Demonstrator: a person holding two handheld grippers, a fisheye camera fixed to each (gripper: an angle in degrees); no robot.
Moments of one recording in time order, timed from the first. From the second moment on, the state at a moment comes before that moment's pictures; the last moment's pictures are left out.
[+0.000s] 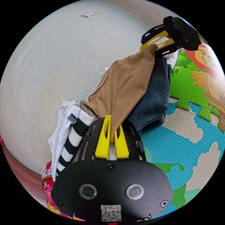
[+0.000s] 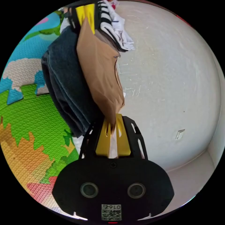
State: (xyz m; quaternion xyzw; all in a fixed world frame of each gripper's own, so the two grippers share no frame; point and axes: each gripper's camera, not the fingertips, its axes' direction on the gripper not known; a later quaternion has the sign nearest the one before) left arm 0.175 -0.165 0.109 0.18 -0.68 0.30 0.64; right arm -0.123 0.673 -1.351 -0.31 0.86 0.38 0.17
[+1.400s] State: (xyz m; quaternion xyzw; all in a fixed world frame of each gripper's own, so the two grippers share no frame) left arm 0.222 0.196 0.158 0.33 -0.22 0.20 0.89; right arm -0.415 0.758 -0.958 0.23 0.83 0.41 0.31
